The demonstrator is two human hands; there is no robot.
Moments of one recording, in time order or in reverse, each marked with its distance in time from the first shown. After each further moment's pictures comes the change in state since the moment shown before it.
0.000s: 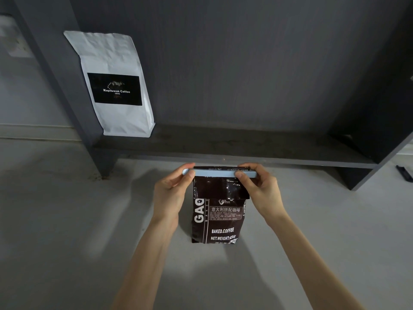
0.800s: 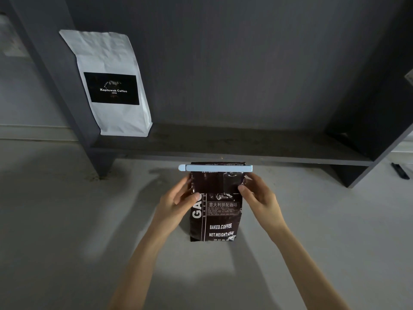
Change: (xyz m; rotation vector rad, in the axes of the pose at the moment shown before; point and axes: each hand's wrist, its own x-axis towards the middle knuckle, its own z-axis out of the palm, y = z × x) left_hand -0.011 -0.022 -0.015 0.174 -0.315 0.002; right_hand -0.015 0.035 -0.010 -0.039 -0.039 0.034
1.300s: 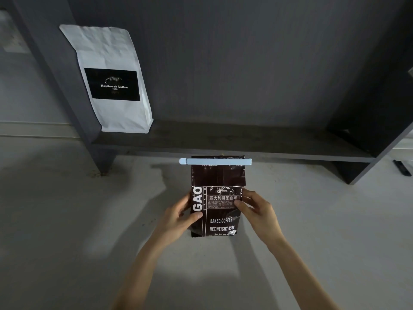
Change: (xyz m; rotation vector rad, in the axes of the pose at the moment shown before) left_hand -0.005 -0.051 -0.009 0.258 -0.148 -0.104; right_hand -0.016 0.030 0.004 -0.080 0.006 0.086
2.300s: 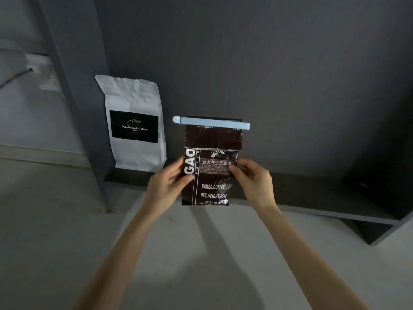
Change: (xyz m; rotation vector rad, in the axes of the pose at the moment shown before) left_hand 0.070 0.110 -0.092 0.053 0.363 0.347; right_hand 0.114 -0.131 0.032 -0.055 0.122 -0.288
